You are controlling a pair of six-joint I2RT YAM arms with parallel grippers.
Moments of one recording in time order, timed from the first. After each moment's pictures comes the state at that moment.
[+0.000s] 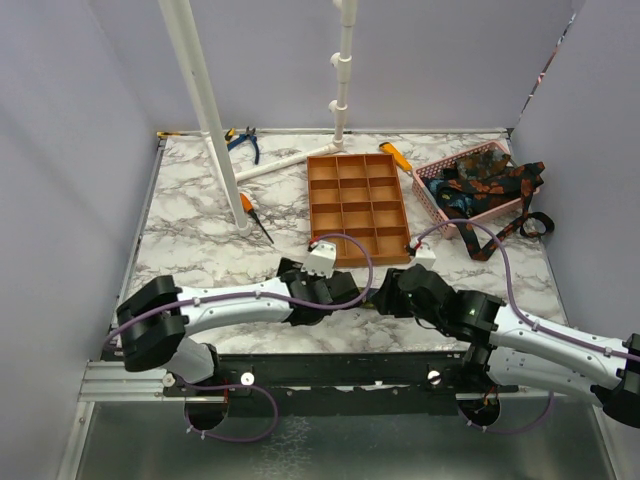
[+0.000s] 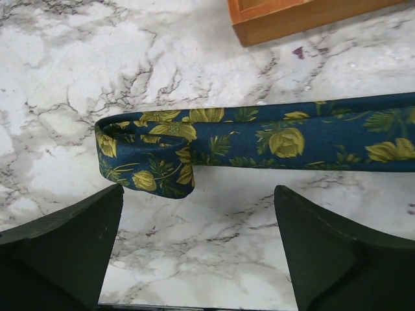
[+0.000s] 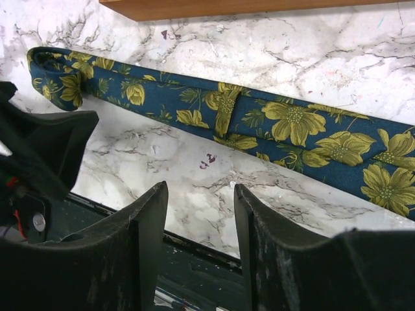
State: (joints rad) left arm -1.21 1.51 0.96 -0.80 -0.76 -0.86; right arm 1.03 0.85 0.56 -0.45 0.33 0.89
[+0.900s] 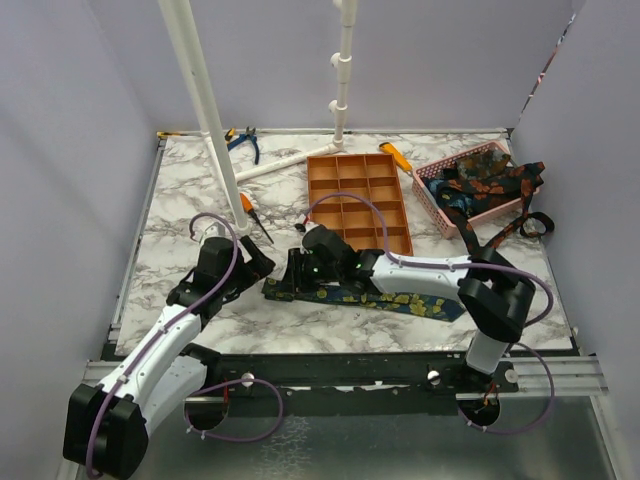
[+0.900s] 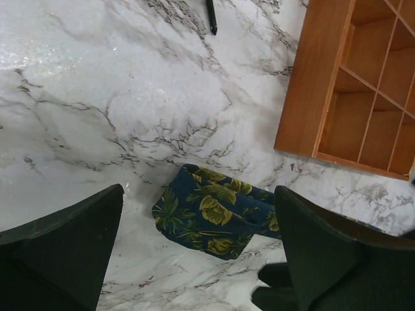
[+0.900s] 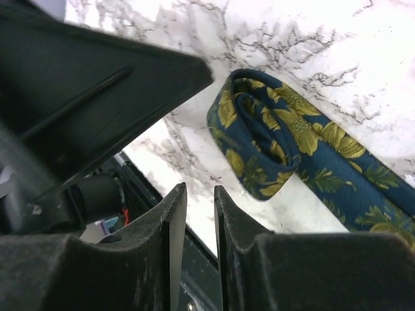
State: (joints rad) left arm -0.33 0.84 0.44 -0.31 -0.01 -0.83; right arm 1.05 1.72 1.08 0.02 -0.15 0.80
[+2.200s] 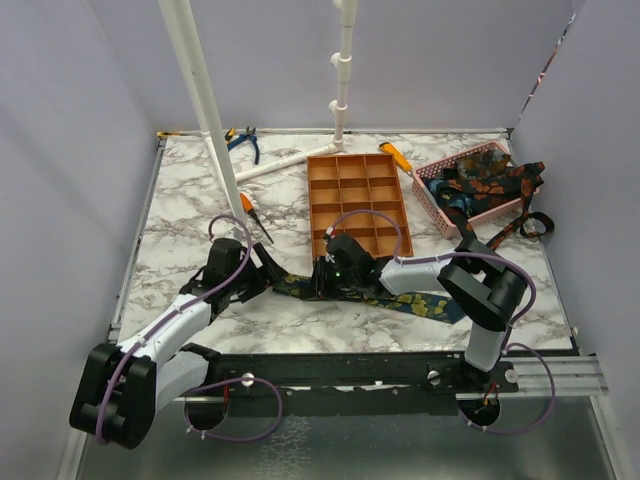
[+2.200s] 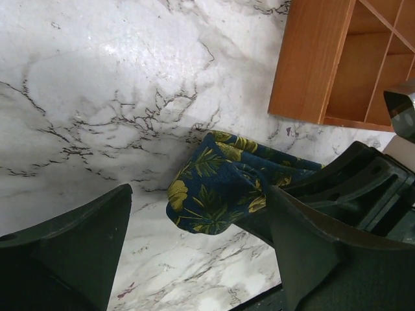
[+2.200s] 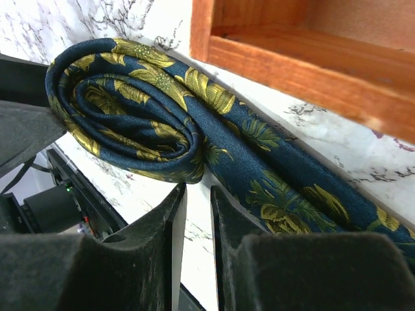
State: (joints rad) left arm -0.32 1.01 0.37 -0.11 0.22 -0.83; right arm 0.92 1.83 0.87 0.19 -0.24 0.91
